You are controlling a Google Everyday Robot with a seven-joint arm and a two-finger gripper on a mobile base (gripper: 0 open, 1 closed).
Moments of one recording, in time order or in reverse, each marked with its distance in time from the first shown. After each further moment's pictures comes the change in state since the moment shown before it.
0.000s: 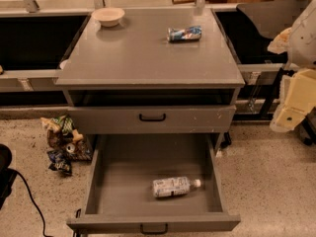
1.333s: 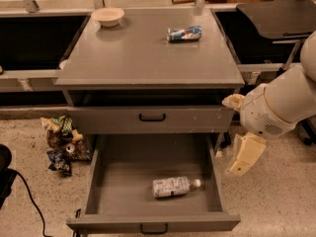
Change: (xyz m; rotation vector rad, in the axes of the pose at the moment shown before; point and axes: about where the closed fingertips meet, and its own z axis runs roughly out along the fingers) arm -0.023 0.052 0.139 -0.112 -0.251 -0.062
